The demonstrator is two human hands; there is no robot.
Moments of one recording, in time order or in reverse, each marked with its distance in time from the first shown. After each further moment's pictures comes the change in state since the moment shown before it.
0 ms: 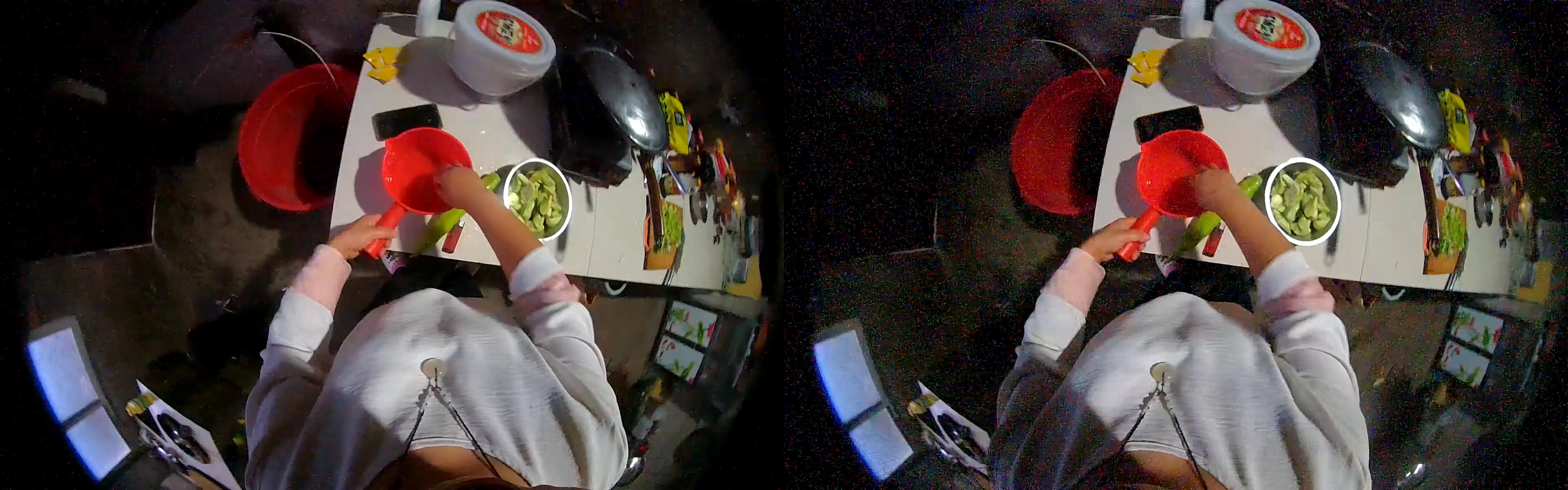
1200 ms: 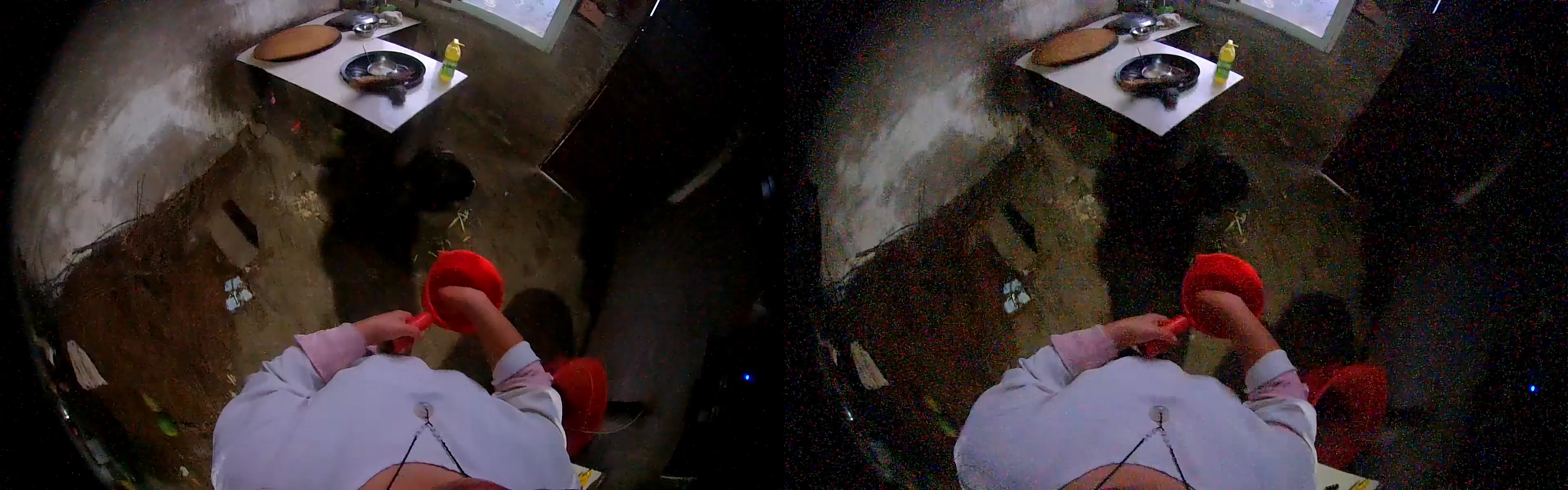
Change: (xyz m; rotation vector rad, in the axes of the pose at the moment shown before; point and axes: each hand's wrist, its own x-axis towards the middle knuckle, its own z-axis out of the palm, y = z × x) left_hand -0.478 -0.414 0.156 -1.144 1.115 0.646; right_hand -0.075 -0.772 0.095 -0.807 -0.446 -1.453
